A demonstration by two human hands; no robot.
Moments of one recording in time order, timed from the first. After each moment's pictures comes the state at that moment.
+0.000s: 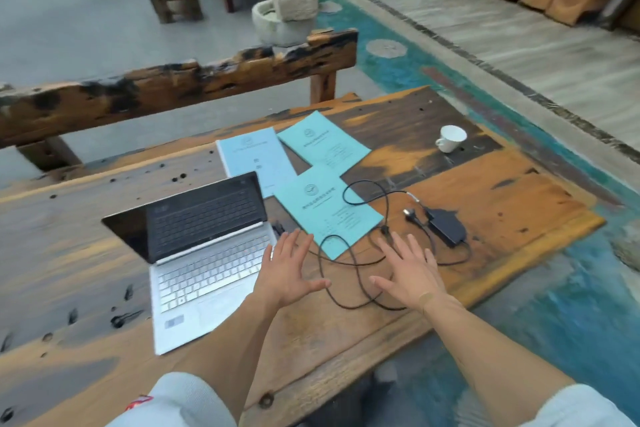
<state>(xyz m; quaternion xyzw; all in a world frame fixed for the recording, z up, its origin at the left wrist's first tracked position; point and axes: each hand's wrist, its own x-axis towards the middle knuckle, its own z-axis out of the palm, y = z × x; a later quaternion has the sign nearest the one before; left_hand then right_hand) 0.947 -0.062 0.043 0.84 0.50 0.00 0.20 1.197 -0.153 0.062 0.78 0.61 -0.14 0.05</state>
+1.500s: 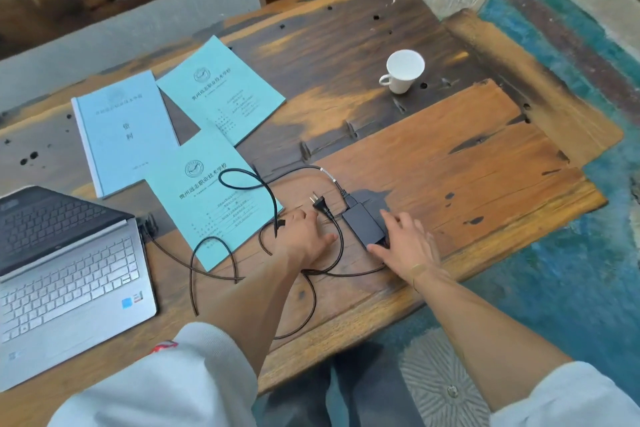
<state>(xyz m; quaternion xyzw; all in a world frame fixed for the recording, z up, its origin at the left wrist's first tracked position) 1.315 0.007 -0.054 0.74 0.59 -0.16 0.29 1.504 -0.086 -0.040 0.79 0.55 -0.26 0.05</state>
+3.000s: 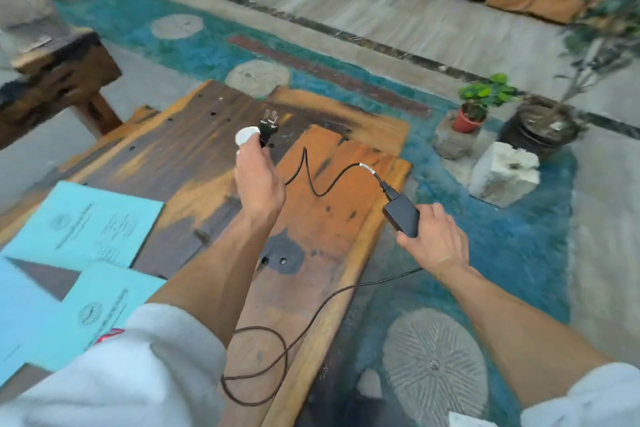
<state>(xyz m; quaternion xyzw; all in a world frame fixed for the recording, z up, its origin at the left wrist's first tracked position) 1.452 0.034 0.119 0.80 0.38 0.35 0.30 1.561 -0.241 0.094 0.97 0.22 -0.05 -0.06</state>
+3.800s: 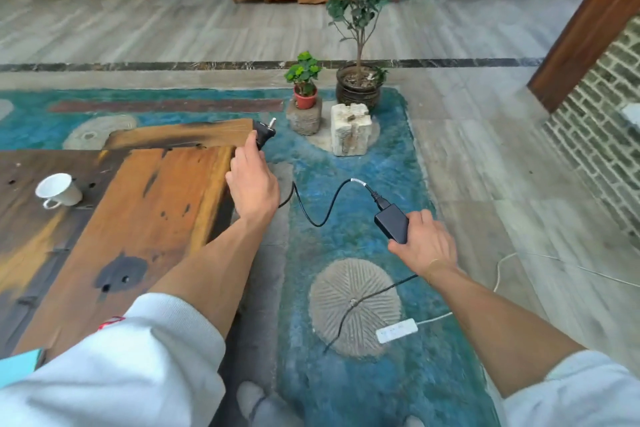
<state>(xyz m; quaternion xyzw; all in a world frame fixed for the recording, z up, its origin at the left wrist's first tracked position) 1.518 -0.359 0.137 0.92 0.17 0.25 0.24 1.480 -0.648 0.088 0.99 -0.02 -0.06 -0.09</state>
